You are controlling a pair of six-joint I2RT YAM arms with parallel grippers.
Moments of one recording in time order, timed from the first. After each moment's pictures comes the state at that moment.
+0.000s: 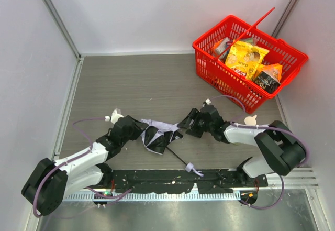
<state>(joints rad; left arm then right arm) -0.61 0.99 0.27 0.09 -0.21 -1.27 0.62 1.42 0.48 0.20 -0.22 1.09</state>
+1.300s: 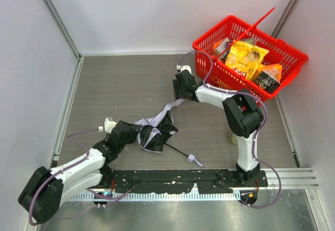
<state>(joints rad) -0.61 0.89 0.18 0.06 -0.32 -1.50 0.58 2.01 1.33 -0.12 0.24 0.31</state>
